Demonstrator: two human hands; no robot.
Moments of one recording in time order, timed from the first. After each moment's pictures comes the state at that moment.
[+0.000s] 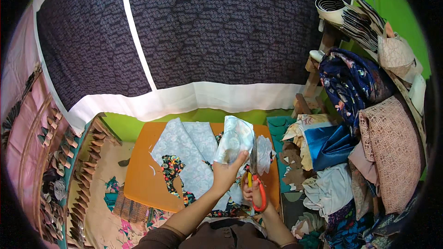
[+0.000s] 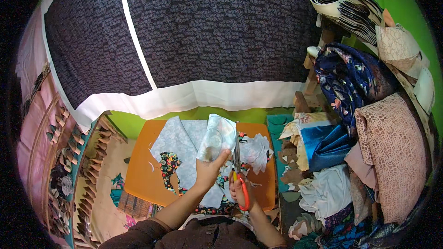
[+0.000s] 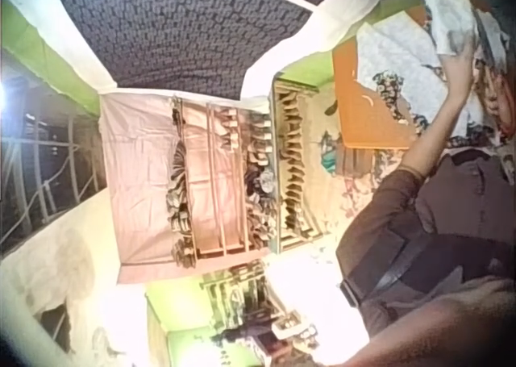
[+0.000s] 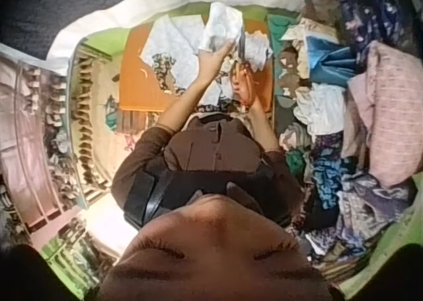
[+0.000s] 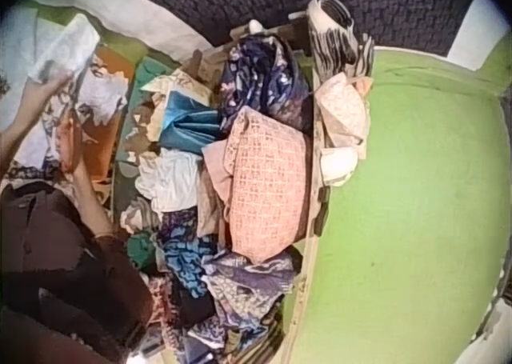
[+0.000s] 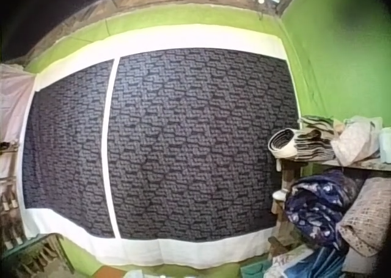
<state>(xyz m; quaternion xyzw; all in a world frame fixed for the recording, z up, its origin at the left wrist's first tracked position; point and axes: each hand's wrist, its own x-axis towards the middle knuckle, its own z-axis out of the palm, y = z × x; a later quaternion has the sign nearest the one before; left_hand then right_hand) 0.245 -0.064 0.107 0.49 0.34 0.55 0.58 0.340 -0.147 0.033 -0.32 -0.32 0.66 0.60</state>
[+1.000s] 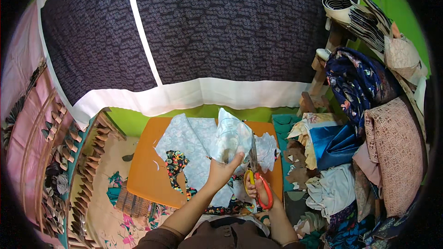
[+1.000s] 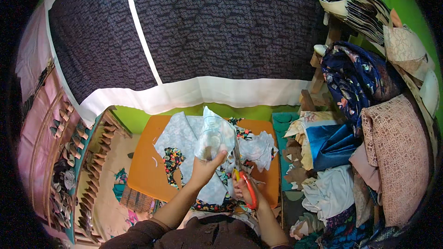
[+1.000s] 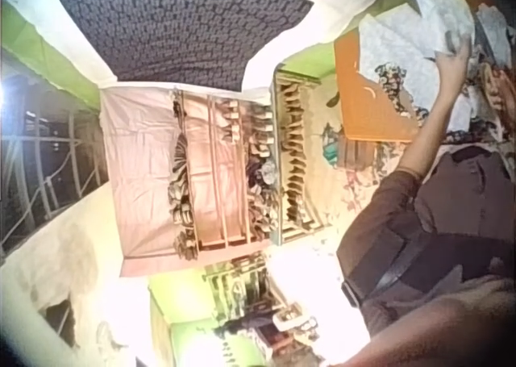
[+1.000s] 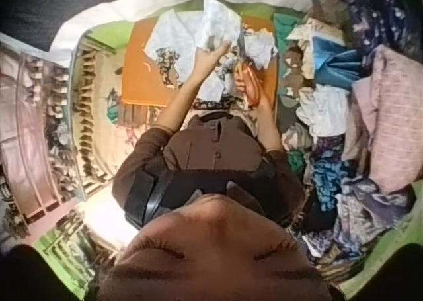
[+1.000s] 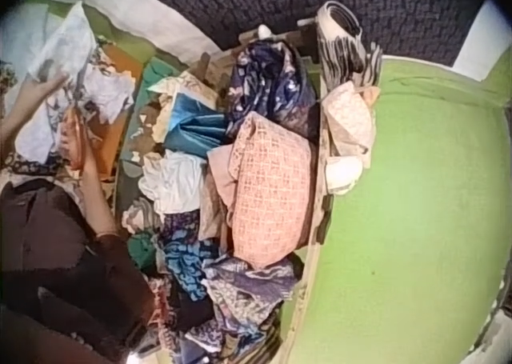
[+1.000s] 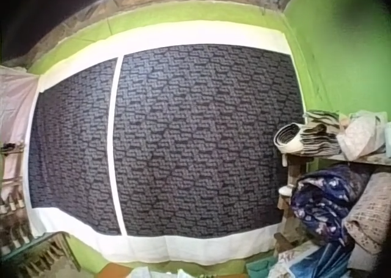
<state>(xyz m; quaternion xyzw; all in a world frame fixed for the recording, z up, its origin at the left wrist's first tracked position) 0.223 -0.058 0.090 0.54 0.33 0.53 0.56 0.352 -0.148 0.039 -0.32 -0.29 0.74 0.51</state>
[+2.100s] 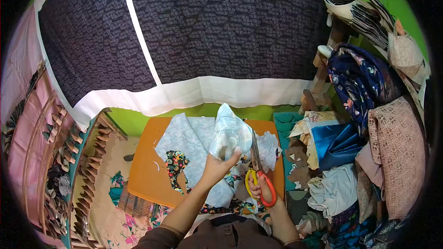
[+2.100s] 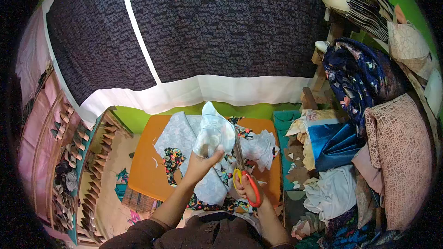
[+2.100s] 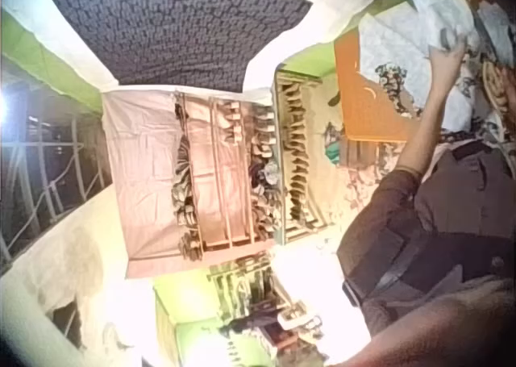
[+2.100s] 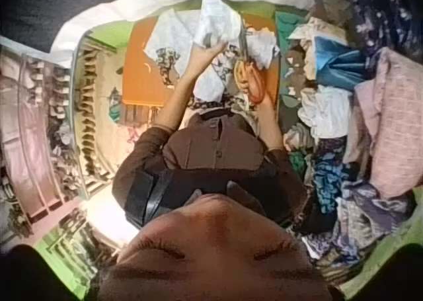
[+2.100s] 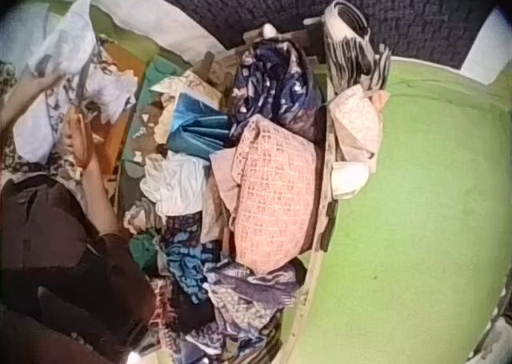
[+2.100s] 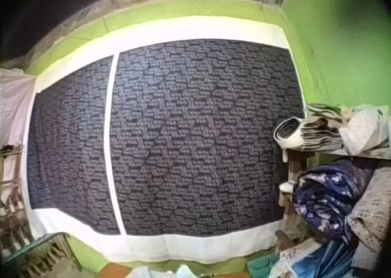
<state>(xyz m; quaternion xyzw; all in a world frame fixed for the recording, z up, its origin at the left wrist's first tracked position) 0.213 -0.040 0.094 0.57 0.35 0.48 0.57 0.358 -0.139 0.043 -0.32 -0.35 0.72 0.52</state>
